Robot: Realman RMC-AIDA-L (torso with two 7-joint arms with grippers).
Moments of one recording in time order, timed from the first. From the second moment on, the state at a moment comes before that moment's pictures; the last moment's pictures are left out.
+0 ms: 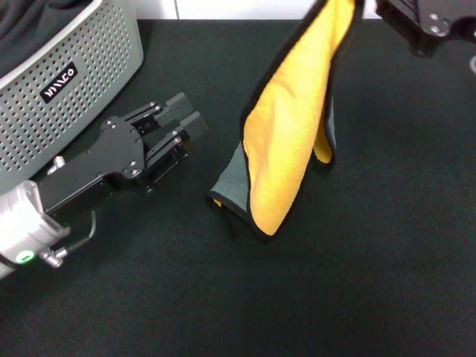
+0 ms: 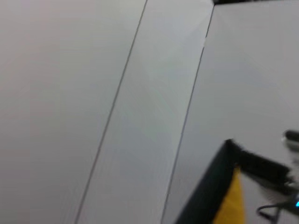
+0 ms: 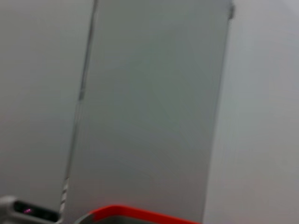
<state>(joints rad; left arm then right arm) -0.41 -2.09 0.48 0.21 1.68 1.83 -0.93 0.51 1.94 -1.28 -0.97 -1.13 -1.44 1.21</state>
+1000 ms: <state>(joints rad) -0.64 -2.09 0.60 0.28 1.88 1.60 -0.91 0.49 1.85 -1.03 -0.86 -1.36 -1.76 1.21</state>
